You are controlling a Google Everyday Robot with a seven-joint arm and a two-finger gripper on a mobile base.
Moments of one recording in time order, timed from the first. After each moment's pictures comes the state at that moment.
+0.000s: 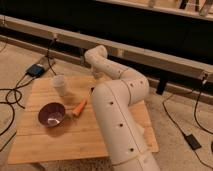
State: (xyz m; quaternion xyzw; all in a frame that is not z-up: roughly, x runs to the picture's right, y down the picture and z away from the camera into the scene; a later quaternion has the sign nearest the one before) arm -0.026 -0.042 1.018 -0.23 0.15 0.44 0.85
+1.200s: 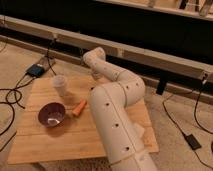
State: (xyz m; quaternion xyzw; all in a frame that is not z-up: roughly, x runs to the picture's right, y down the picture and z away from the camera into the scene) arm -0.030 -0.040 1.033 -0.23 0.16 0.42 0.87
